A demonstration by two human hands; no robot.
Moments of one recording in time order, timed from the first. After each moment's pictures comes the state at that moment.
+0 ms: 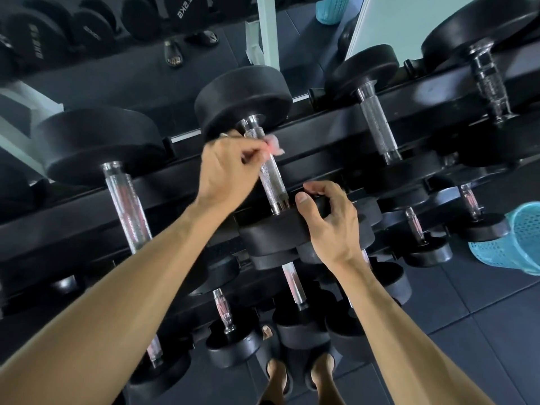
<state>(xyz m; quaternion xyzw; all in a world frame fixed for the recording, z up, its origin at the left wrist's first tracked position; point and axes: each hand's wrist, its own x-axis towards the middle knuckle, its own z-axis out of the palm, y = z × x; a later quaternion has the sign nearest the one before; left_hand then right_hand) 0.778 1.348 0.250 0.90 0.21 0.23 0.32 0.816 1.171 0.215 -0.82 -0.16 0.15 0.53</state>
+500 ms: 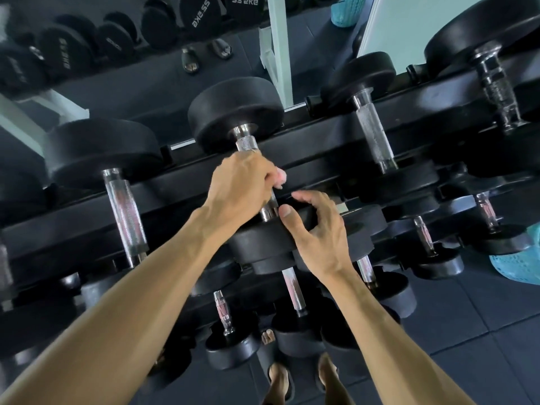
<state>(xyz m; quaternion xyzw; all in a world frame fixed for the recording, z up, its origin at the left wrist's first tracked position) 0.795 1.321 0.260 0.96 0.20 0.06 0.21 0.824 1.162 0.212 -0.80 -0.19 0.21 0.53</state>
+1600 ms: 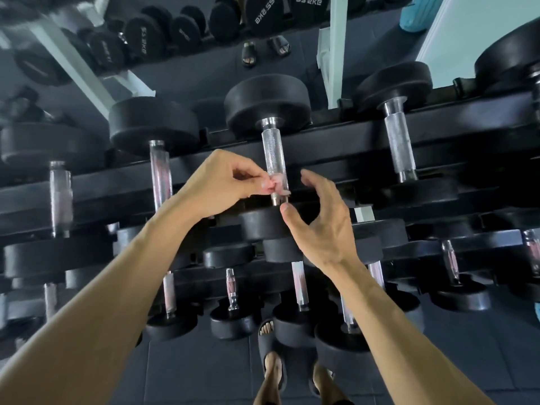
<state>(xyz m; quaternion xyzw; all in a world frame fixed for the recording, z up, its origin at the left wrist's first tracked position) 0.743 1.308 0.307 0.83 0.36 0.01 0.43 0.837 1.148 0.243 -0.77 -0.32 0.25 0.49</state>
